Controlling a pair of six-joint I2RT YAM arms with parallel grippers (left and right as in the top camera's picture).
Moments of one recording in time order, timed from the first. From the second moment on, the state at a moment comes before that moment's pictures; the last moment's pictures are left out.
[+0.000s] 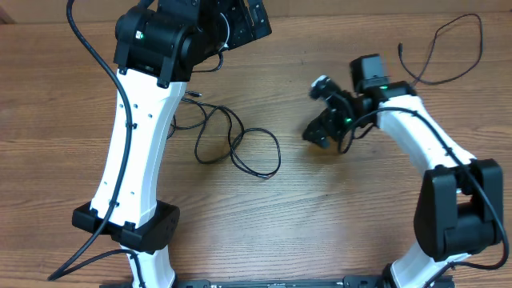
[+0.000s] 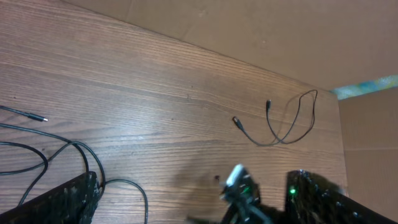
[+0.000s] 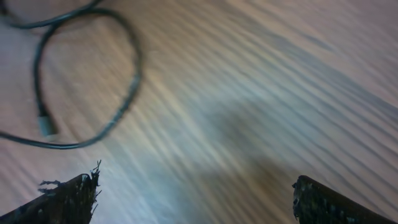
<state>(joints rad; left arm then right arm) -0.39 1.97 2.56 -1.34 0.08 -0.67 0.20 1.84 1.31 -0.73 -0.44 -0.56</state>
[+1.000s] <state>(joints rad) -0.39 1.97 2.56 -1.34 0.08 -0.67 0.66 1.84 1.31 -0.59 -0.43 -0.32</state>
